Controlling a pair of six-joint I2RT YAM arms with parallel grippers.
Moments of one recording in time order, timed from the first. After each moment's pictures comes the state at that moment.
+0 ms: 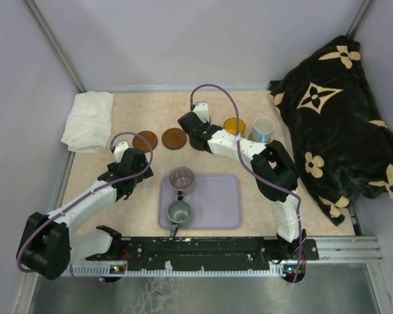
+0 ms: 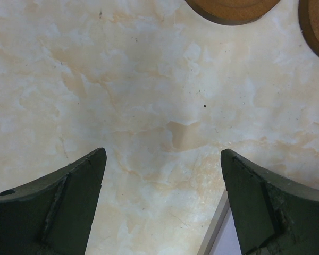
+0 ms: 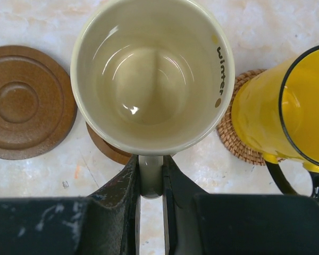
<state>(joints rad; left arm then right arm) -0.44 1.15 0.58 -0.29 -0.52 -0.69 0.78 2.03 1.59 -0.39 0.62 0.45</state>
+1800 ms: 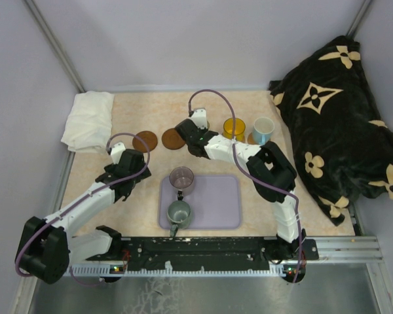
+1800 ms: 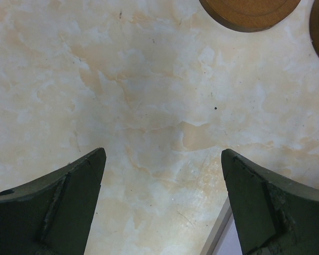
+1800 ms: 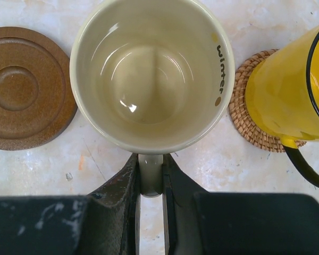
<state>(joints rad) -0.43 1.11 0.57 -0.33 -0.55 -0.73 0.82 2.05 1.54 -0.35 0.66 0.51</state>
